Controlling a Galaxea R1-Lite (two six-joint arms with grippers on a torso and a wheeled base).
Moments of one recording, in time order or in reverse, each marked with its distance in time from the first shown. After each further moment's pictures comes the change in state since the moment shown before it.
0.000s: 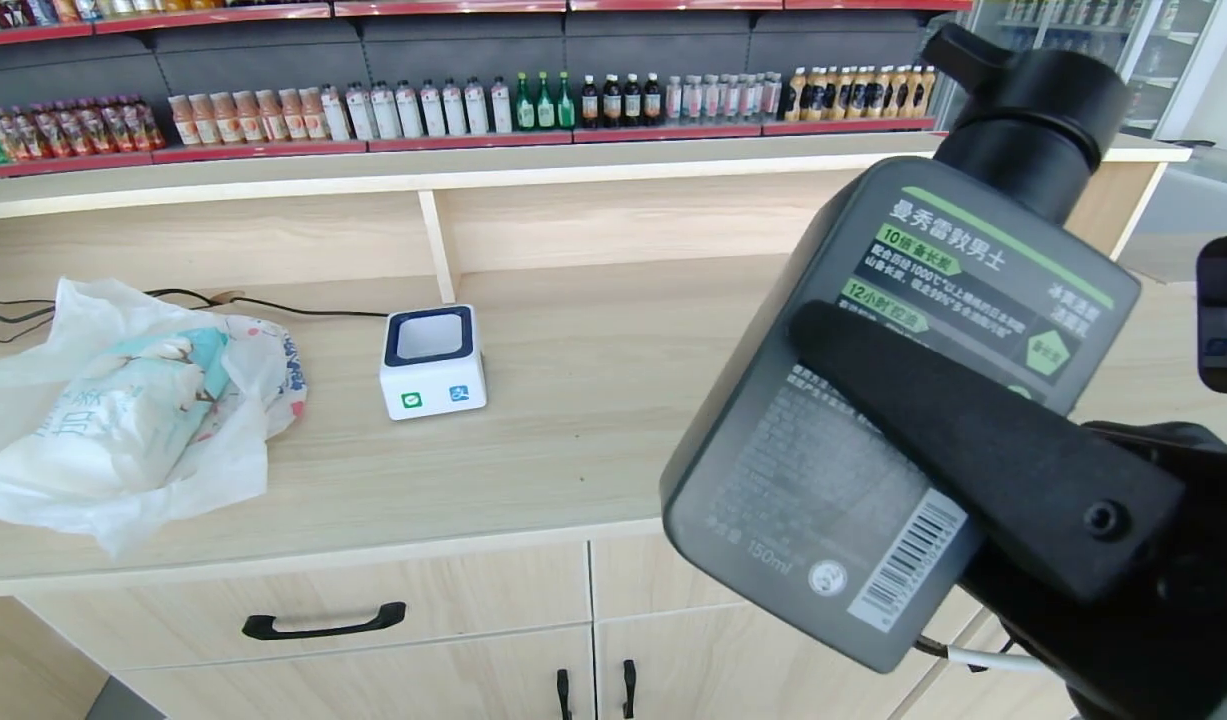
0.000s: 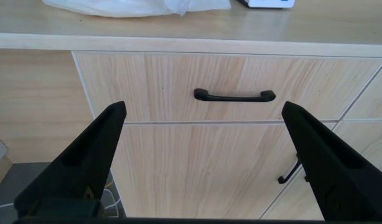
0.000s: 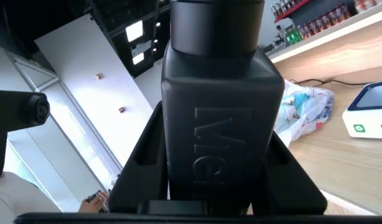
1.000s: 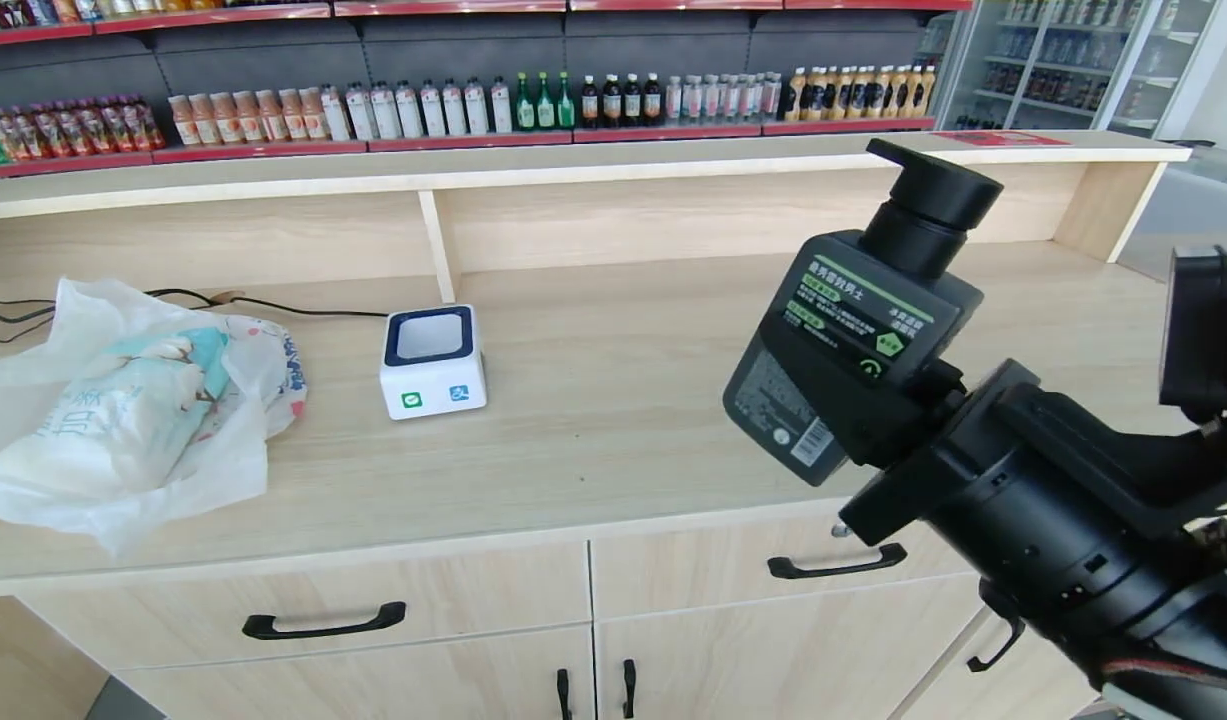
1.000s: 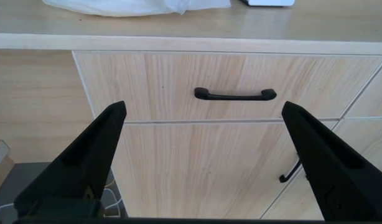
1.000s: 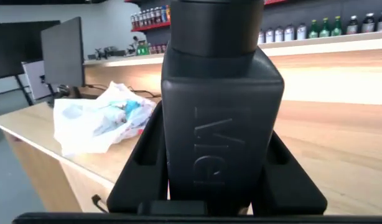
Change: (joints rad) left arm 0.000 0.000 0.000 0.004 0.000 0.006; right arm -0.163 0.060 0.012 0.051 -0.285 -0.593
